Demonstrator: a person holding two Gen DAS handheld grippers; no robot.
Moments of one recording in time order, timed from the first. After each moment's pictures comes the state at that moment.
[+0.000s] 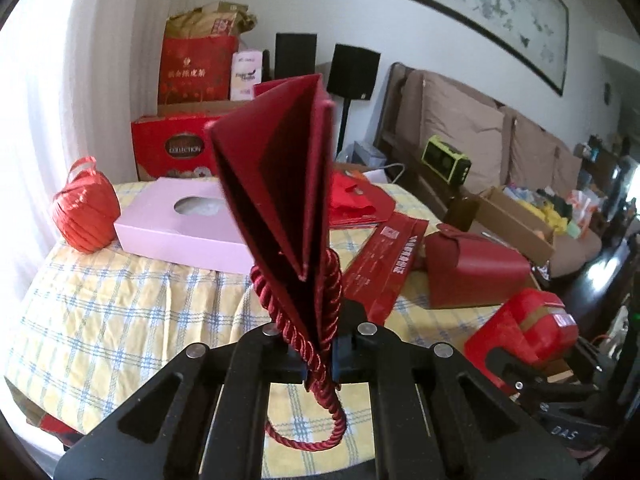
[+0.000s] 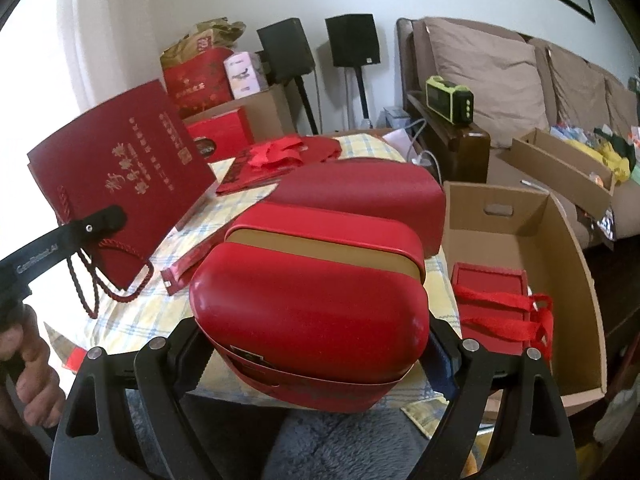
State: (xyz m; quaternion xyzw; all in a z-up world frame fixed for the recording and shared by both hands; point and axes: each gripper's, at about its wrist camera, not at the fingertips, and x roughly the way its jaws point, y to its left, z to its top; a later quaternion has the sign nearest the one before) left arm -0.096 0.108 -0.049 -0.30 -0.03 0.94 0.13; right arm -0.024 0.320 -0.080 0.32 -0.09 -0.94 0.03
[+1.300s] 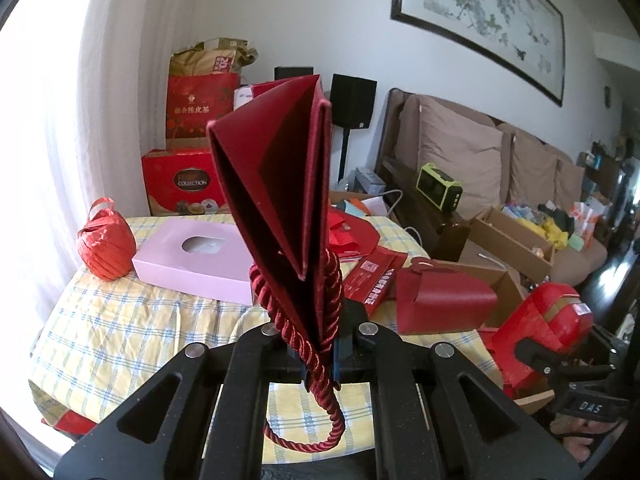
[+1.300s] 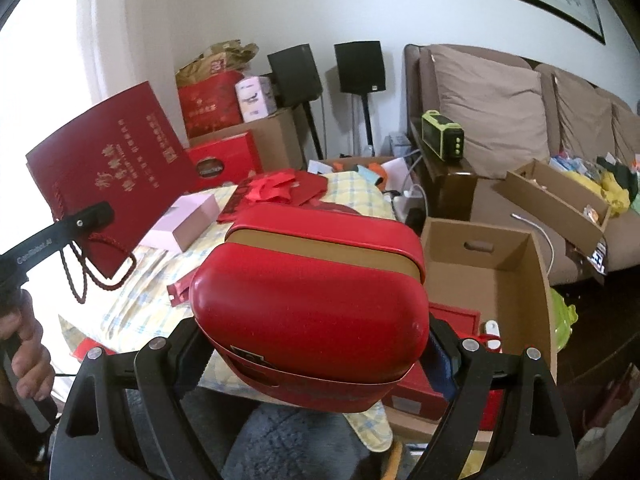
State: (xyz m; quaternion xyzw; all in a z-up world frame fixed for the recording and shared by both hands) left arm -0.069 0.135 0.000 -0.26 -0.03 0.96 0.12; right arm 0.001 0.375 -0.035 0.30 -0.07 -0.95 0.06
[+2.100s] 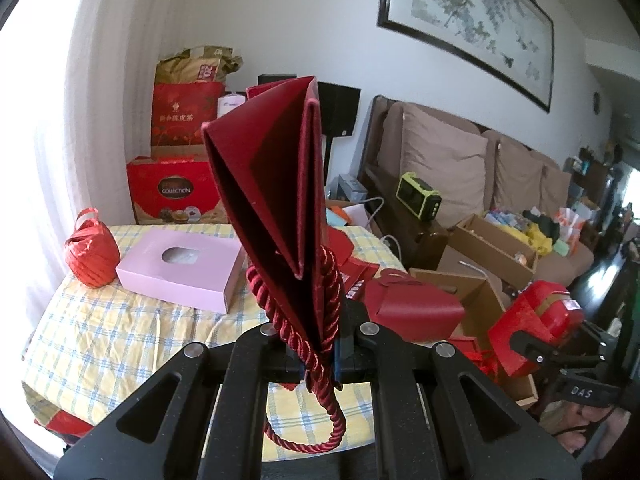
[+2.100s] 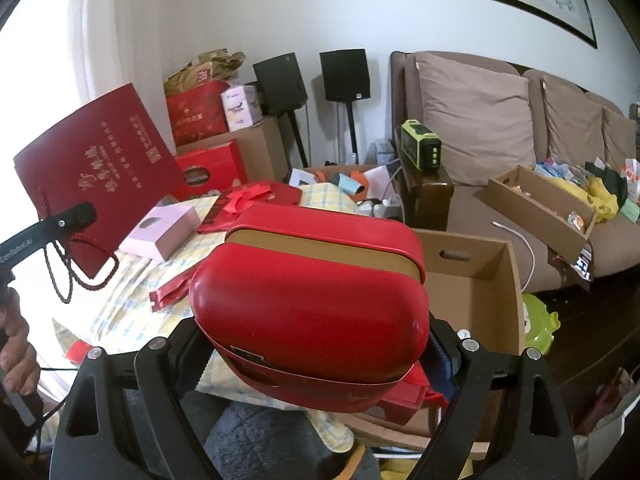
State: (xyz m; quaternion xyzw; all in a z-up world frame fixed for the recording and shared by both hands) left arm -0.061 0.153 0.017 -0.25 -0.04 0.96 0.14; right arm 0.009 0.410 -0.020 0.29 -0.06 -0.95 0.04
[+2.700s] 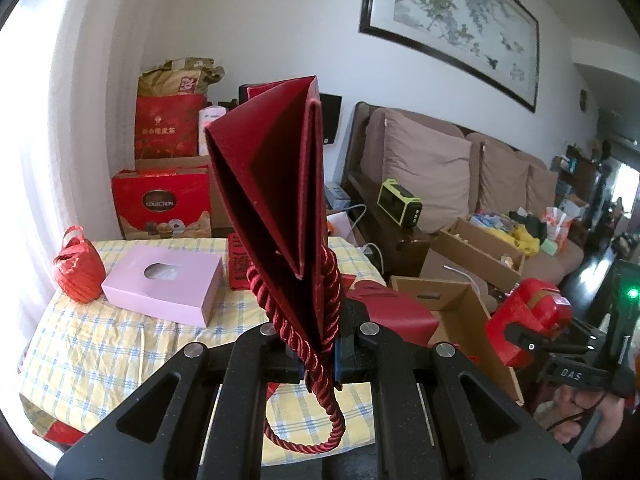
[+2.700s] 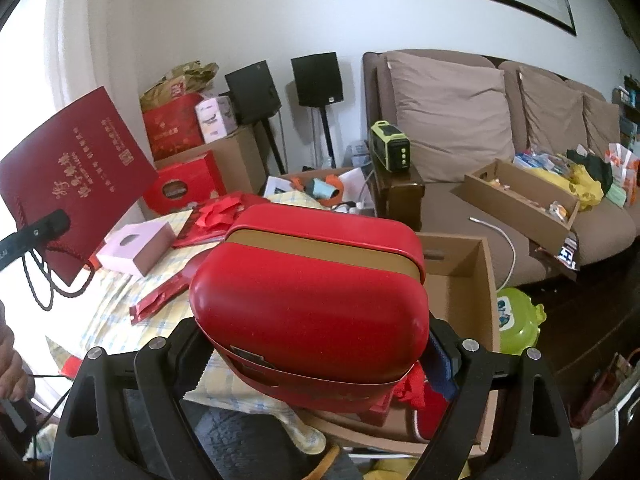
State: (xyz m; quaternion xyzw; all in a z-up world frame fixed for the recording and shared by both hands) left arm -0.059 0.174 0.036 -0.24 -0.03 0.96 0.16; right arm 0.012 0.449 -0.010 0.29 -0.09 -0.95 0.01
